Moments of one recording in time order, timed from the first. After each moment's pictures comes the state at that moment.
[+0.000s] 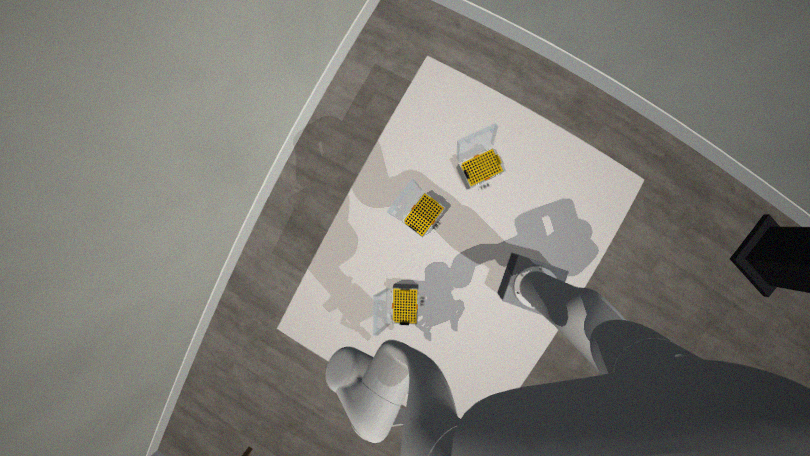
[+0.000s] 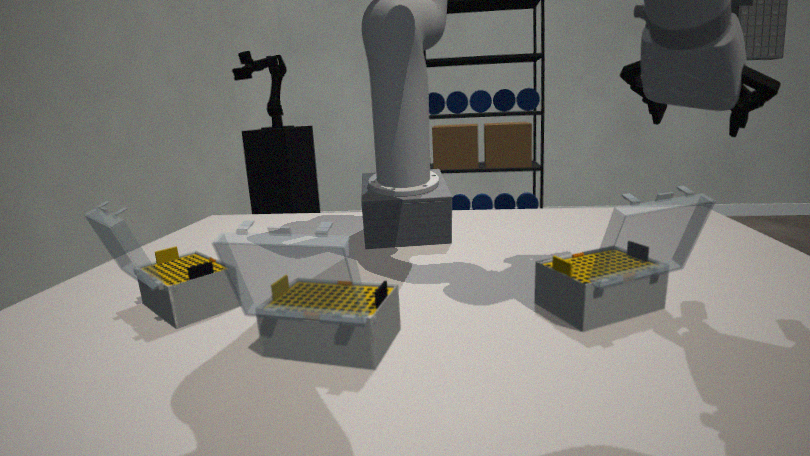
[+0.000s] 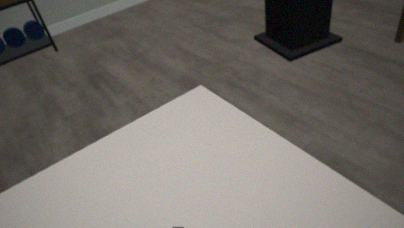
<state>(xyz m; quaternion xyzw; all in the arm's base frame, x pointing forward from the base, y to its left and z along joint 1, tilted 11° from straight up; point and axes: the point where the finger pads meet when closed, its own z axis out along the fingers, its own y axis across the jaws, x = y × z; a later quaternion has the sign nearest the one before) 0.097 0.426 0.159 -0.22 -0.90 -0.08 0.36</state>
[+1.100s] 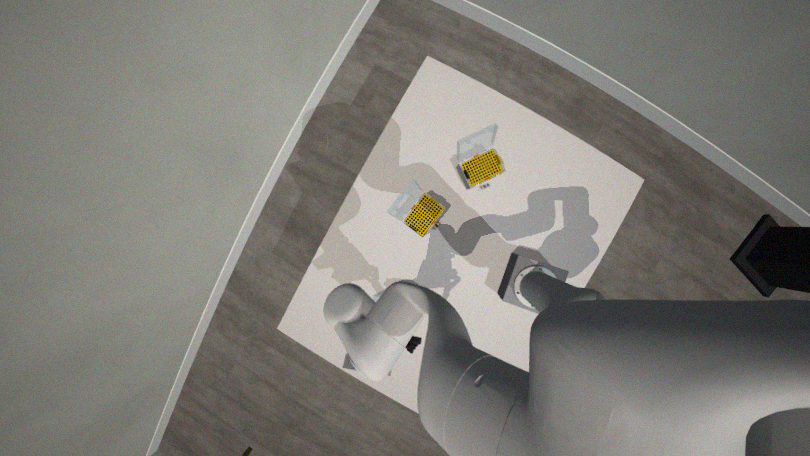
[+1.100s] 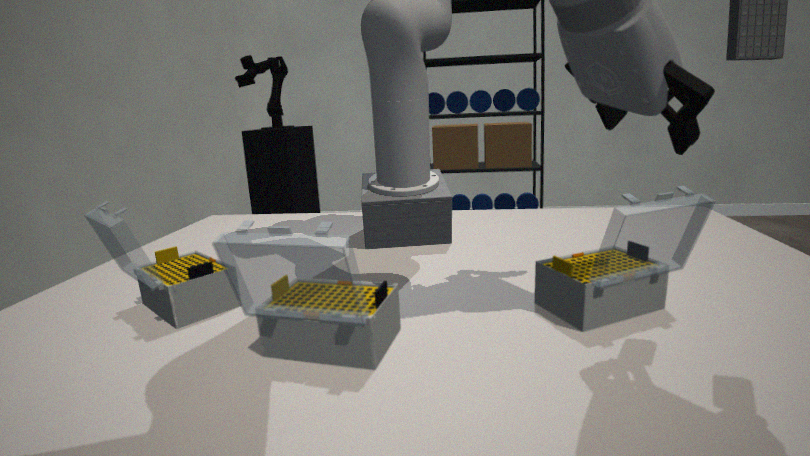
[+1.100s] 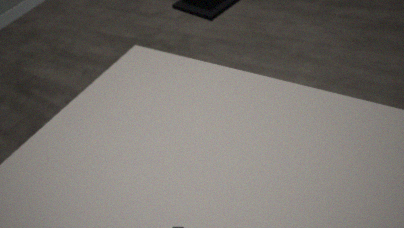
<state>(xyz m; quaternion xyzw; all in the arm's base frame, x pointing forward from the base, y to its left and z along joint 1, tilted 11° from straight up) 0.206 0.353 0.167 -0.37 -0.87 -0.10 0.32</state>
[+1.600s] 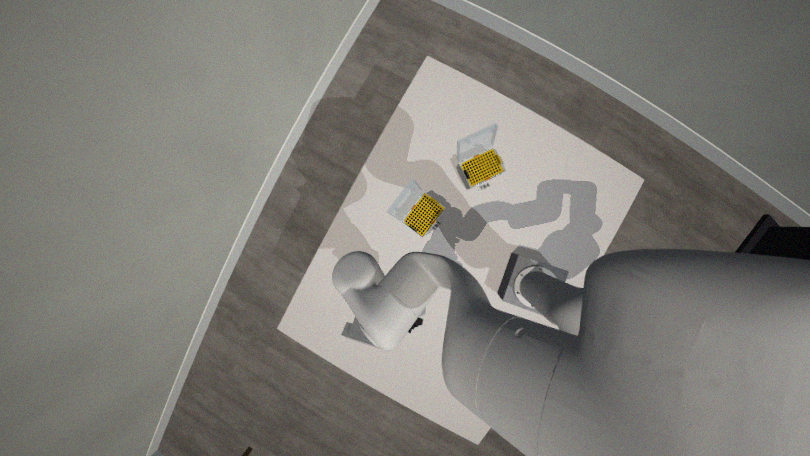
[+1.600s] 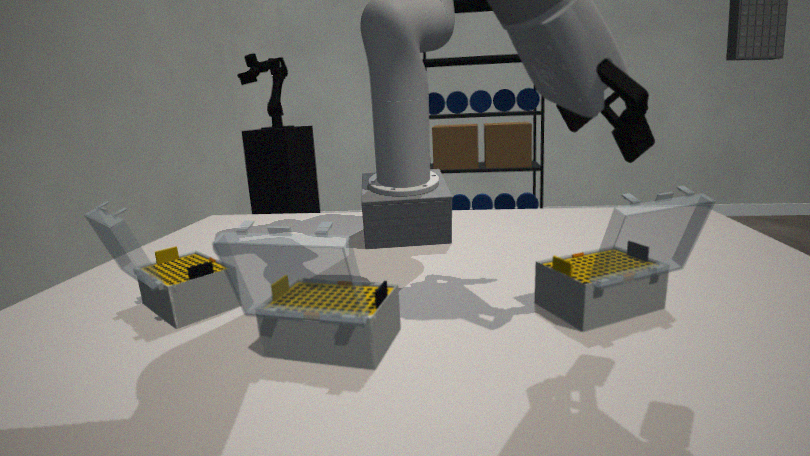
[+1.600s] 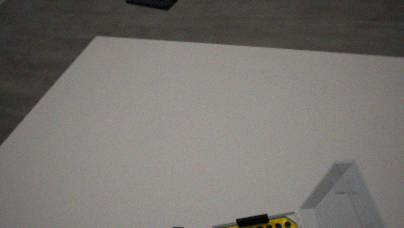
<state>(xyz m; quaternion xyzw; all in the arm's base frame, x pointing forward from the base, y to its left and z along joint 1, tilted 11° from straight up) 0.249 0.308 0.170 -0.46 -0.83 -0.11 0.30</state>
